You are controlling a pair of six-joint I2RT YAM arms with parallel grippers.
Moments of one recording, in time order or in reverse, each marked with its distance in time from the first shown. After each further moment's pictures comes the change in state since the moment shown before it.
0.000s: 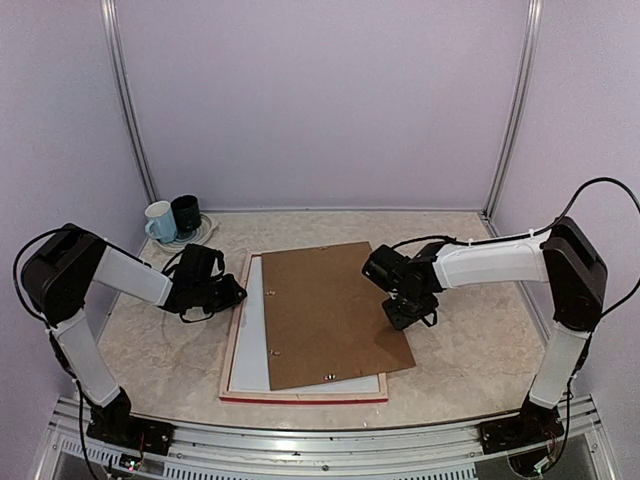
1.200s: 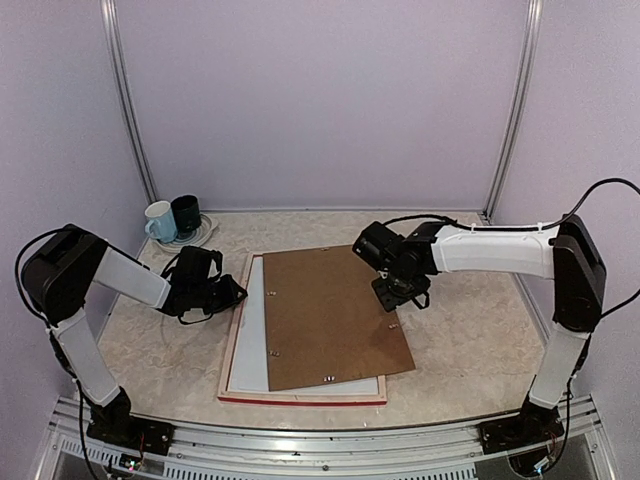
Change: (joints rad) left arm 0.018 0.005 -0.031 0.071 0.052 -0.008; right arm 0.025 0.002 0.166 -0.080 0.031 -0.005
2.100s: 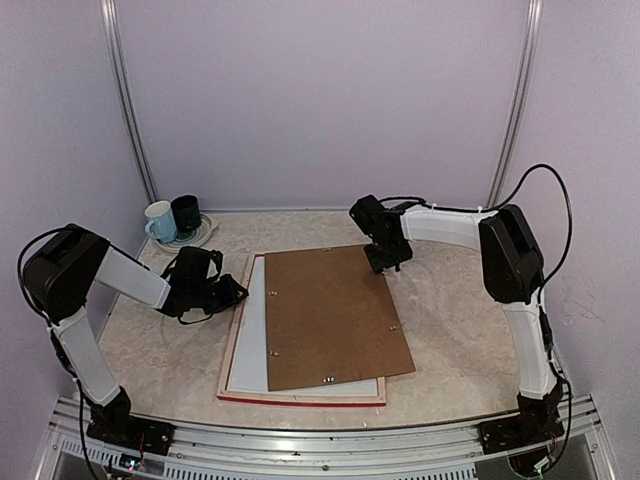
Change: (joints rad) left arm 0.012 0.012 -0.006 0.037 0.037 -0.003; right arm -0.229 0.442 0.484 0.068 0.036 -0.140
